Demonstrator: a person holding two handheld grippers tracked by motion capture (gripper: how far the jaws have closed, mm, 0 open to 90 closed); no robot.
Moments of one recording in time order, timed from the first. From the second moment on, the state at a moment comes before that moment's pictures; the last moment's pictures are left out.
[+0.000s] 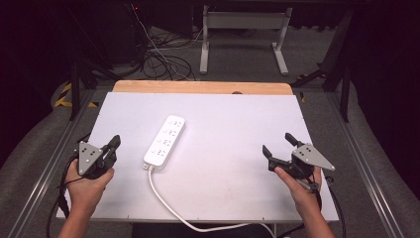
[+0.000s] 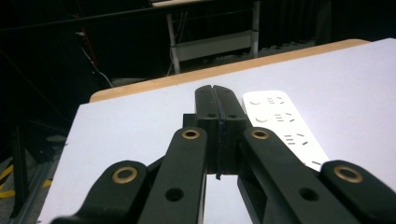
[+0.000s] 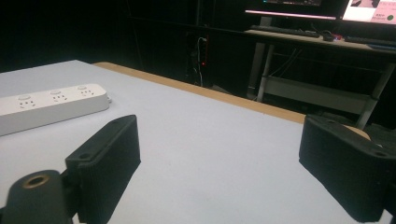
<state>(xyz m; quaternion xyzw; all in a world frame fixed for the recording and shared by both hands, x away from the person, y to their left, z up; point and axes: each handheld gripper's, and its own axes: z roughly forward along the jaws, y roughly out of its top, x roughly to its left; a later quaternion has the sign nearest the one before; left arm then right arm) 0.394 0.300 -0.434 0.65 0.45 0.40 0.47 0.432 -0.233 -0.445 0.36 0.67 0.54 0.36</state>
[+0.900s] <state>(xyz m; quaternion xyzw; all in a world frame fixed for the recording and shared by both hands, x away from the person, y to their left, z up) 0.445 0.254 -0.443 0.77 0.43 0.26 0.38 0.432 -0.231 -0.446 0.35 0.67 0.54 0.37</state>
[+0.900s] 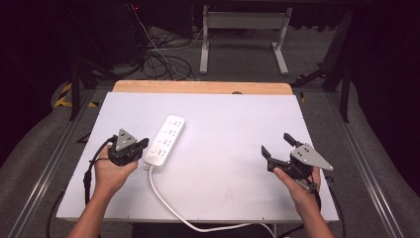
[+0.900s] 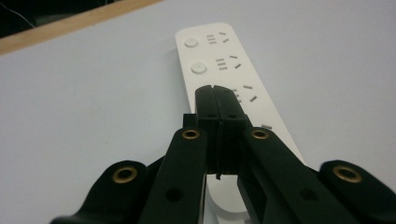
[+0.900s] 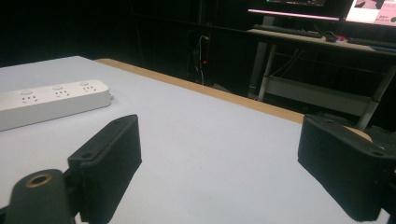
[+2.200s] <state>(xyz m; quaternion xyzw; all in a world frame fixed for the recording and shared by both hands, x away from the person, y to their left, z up) 0.469 0.244 -0.459 0.81 0.45 0.19 0.33 0.430 -0.227 -0.446 0.34 0.68 0.53 0.37</state>
